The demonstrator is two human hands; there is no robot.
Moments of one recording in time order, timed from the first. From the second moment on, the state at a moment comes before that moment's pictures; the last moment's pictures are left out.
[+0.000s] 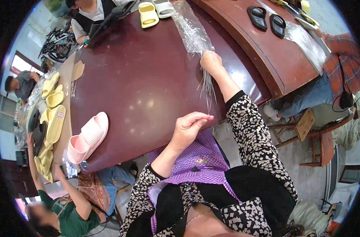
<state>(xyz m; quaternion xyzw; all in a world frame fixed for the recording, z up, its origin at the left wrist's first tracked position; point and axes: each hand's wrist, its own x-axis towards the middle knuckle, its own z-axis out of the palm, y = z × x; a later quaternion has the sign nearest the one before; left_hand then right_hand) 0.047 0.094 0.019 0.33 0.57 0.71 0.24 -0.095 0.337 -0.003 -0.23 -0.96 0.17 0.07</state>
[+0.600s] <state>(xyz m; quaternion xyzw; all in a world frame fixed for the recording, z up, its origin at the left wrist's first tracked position) -0.102 0.145 0.020 0.37 0.80 0.48 0.00 -0.058 0.378 -0.020 -0.14 -0.91 0.32 0.23</state>
